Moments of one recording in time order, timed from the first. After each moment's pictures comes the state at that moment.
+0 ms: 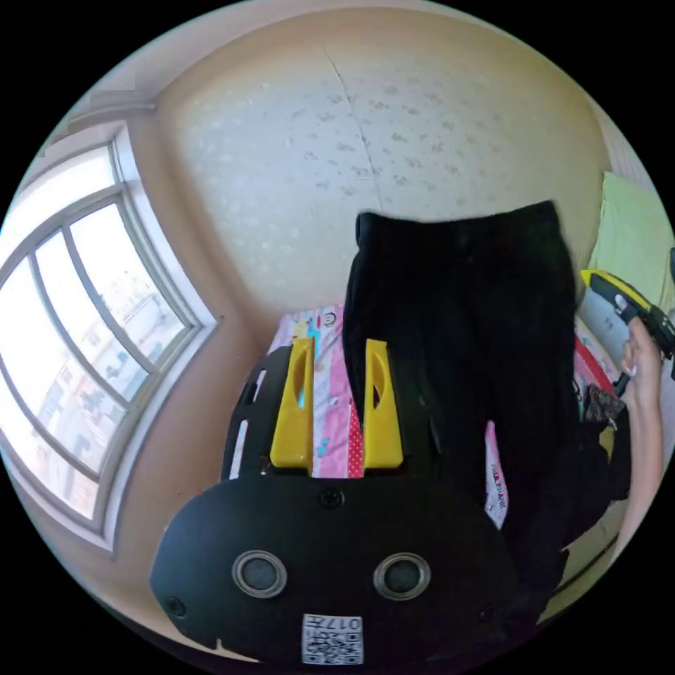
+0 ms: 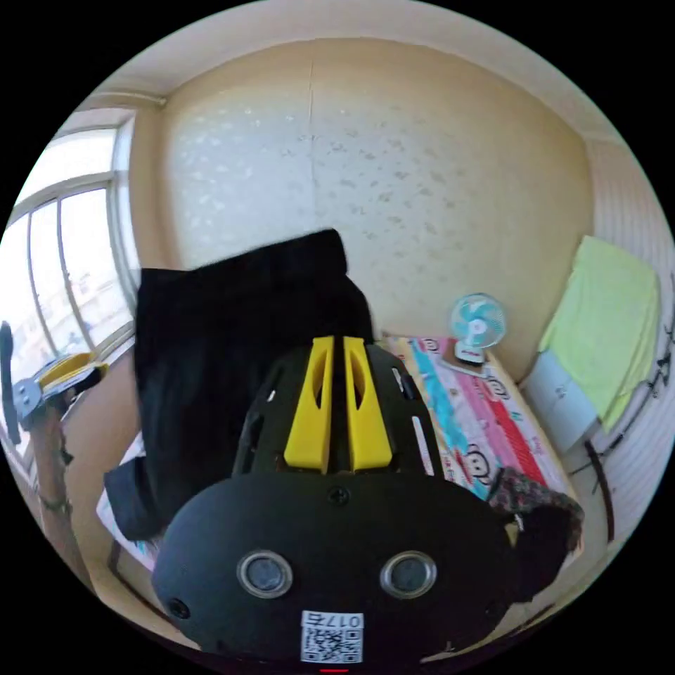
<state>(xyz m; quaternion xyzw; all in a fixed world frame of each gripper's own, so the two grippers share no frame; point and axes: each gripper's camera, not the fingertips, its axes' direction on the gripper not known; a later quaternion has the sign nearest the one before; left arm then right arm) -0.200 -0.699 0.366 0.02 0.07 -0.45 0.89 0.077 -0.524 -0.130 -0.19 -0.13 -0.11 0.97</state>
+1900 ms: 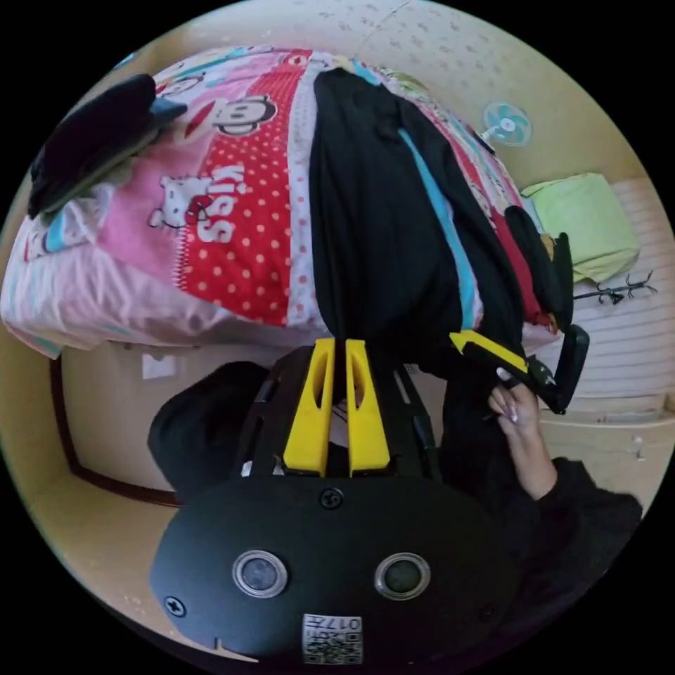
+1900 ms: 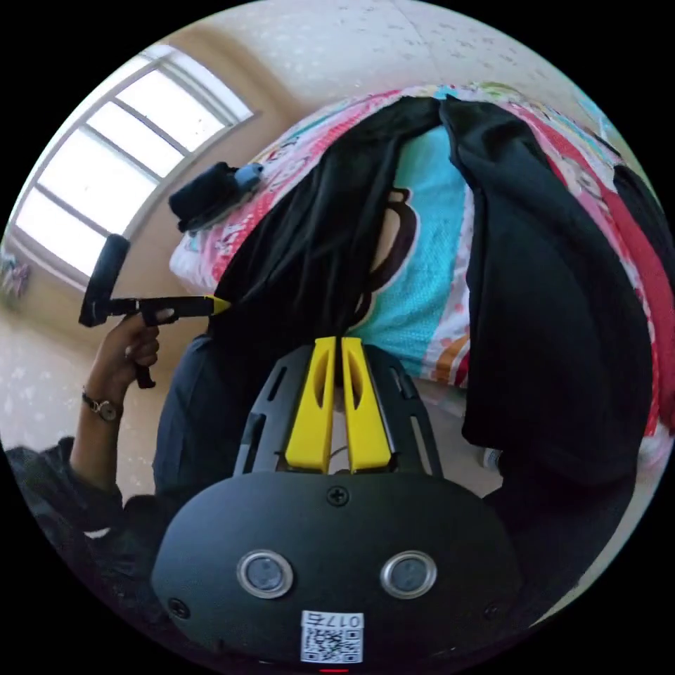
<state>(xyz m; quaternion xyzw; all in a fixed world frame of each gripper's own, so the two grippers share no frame) 0.053 -0.178 0.651 -0.15 0.48 -0.45 0.74 0.237 0.060 -0.382 -0.50 -0.33 -0.11 0.80</state>
